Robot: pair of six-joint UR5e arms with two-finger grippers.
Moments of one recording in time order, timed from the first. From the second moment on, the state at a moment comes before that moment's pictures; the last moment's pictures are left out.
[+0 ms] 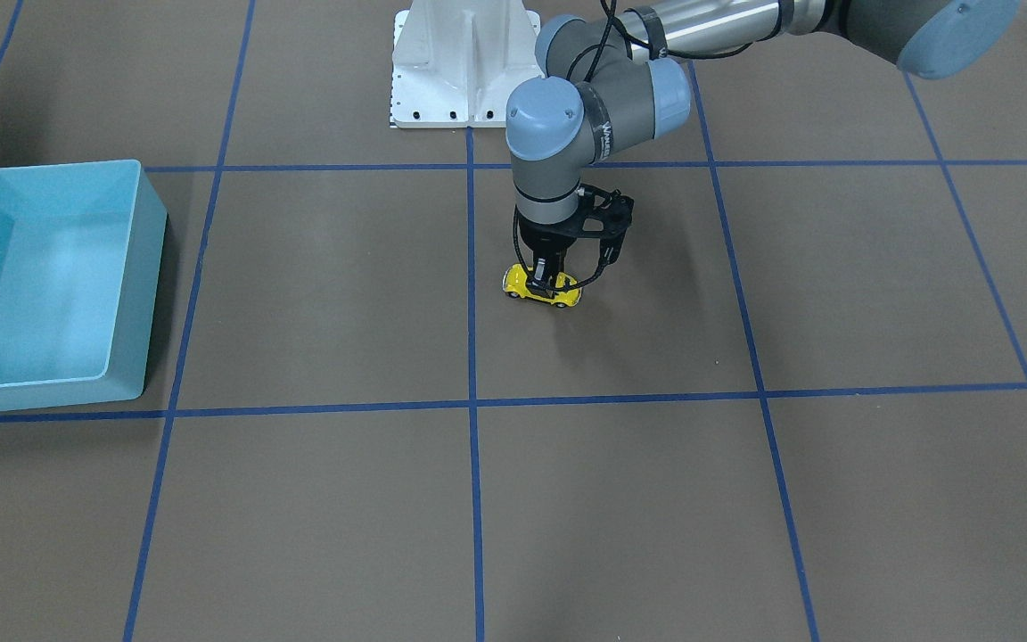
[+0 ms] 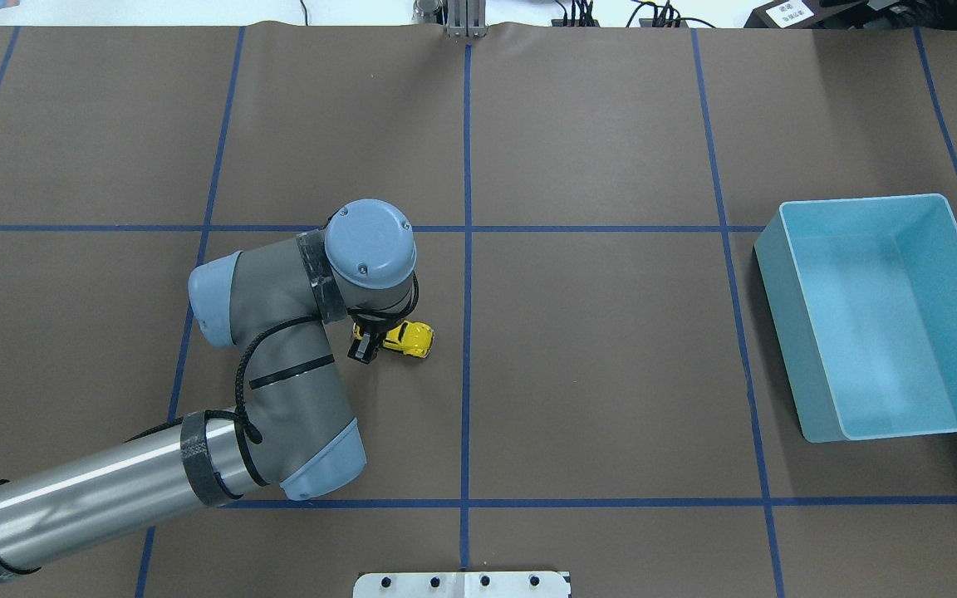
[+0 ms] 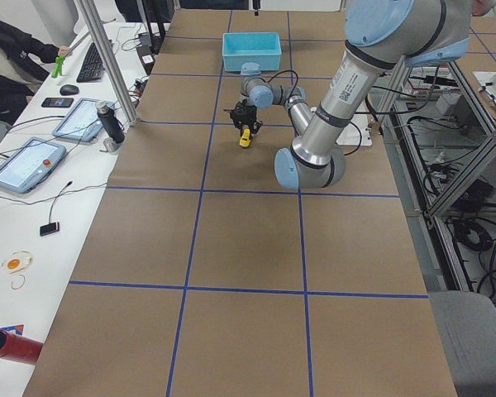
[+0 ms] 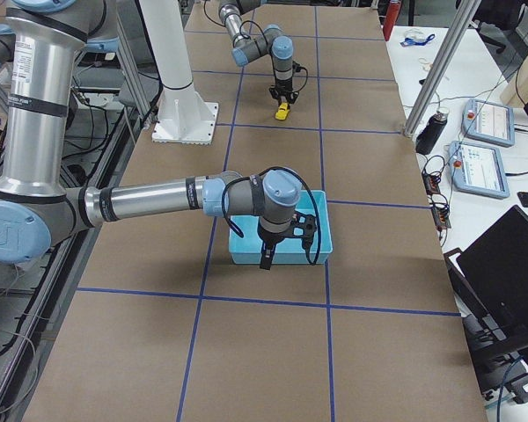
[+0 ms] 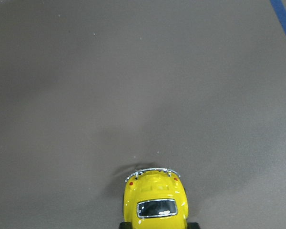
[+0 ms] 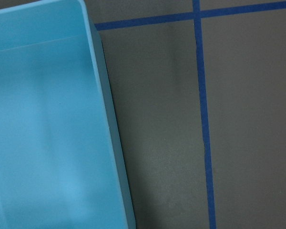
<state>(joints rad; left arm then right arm) -0.49 -2.30 -1.56 -1.51 -1.79 -2.40 1.41 -1.76 1.92 -1.68 2.38 0.25</state>
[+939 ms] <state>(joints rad) -0.50 -2.28 -1.57 -1.51 -1.79 -2.40 1.41 -1.76 1.92 -1.68 2.38 0.25</state>
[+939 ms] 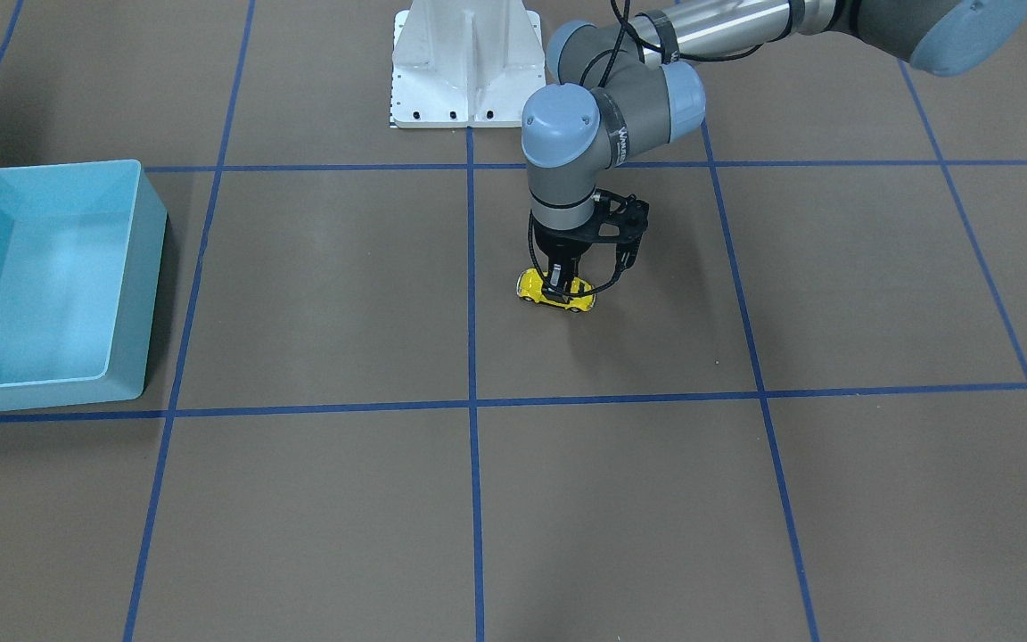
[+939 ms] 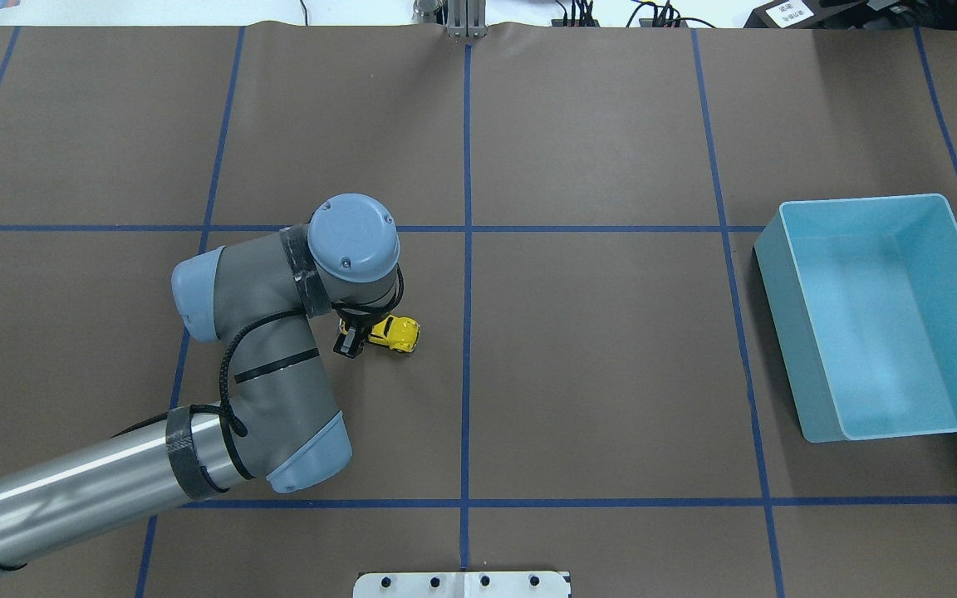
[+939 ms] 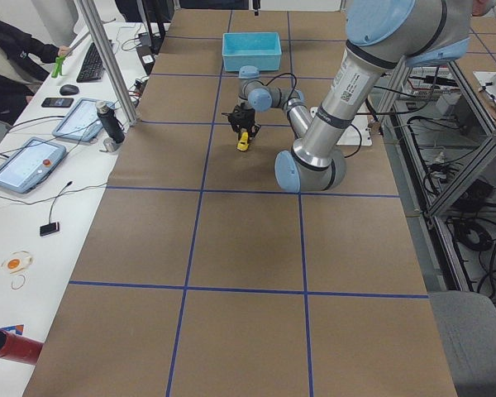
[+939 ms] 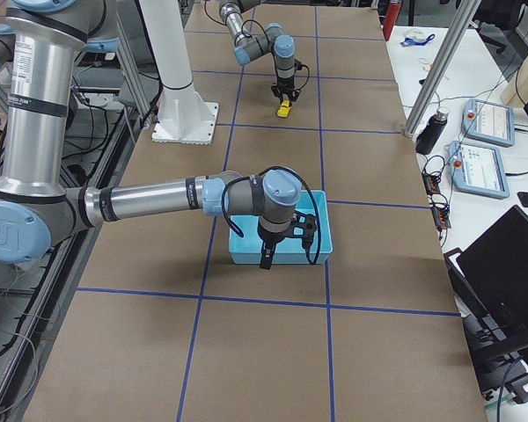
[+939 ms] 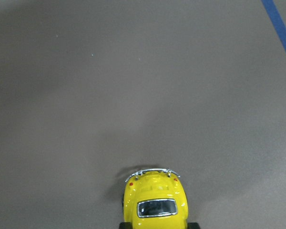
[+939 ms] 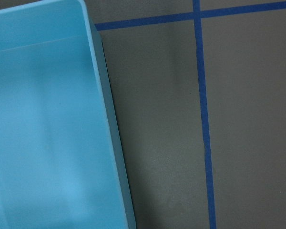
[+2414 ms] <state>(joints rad) -0.52 -2.25 -1.59 -1.51 -1.79 -2.38 1.41 -1.76 1.92 -1.68 2.38 0.25</state>
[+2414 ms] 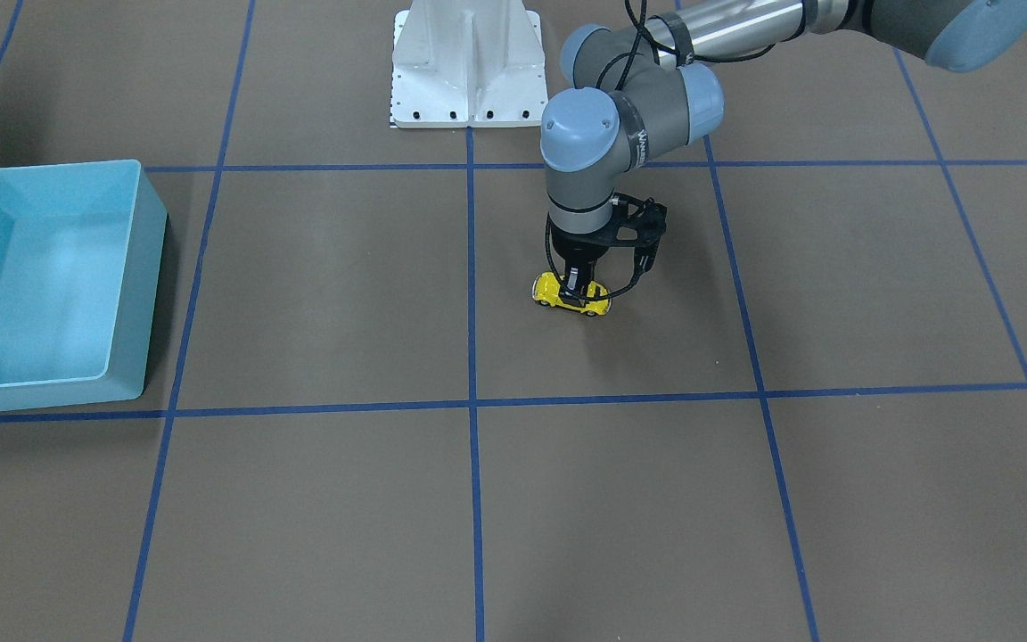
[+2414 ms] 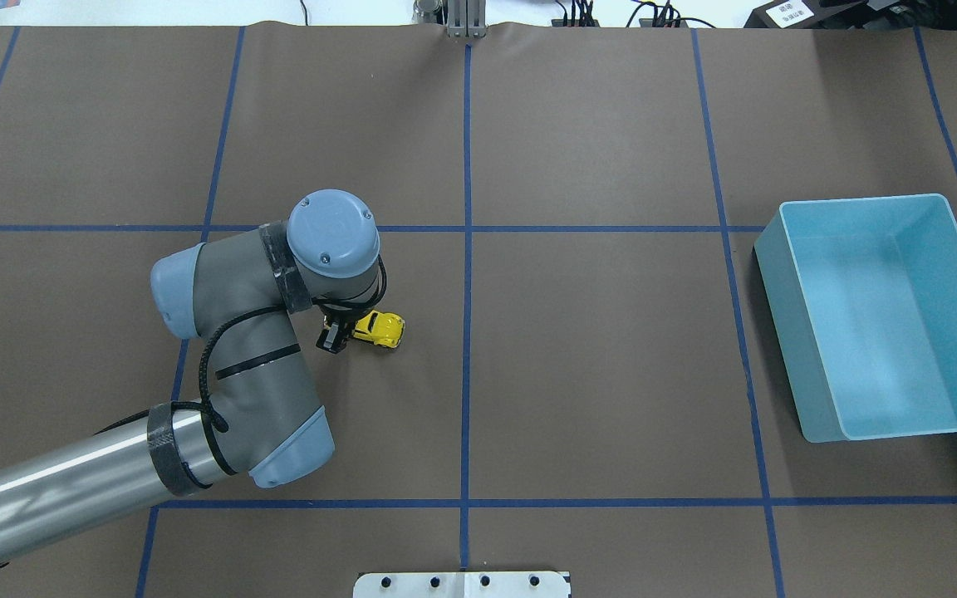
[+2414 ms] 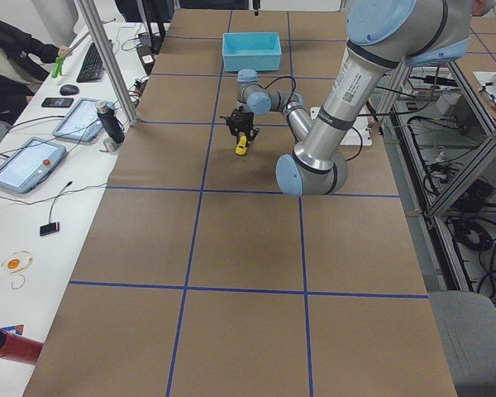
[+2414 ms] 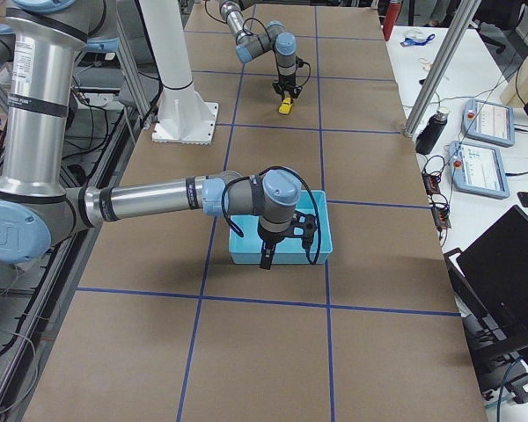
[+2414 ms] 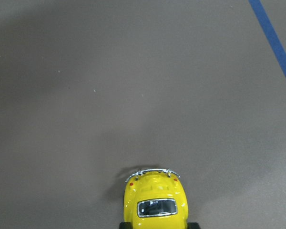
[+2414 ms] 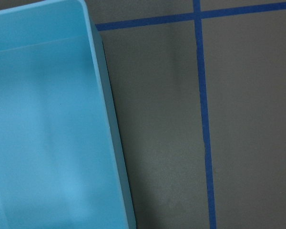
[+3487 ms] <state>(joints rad) -0.54 -2.21 -1.62 -1.52 -1.79 -2.35 1.41 -1.77 1.93 -1.68 2.38 0.25</state>
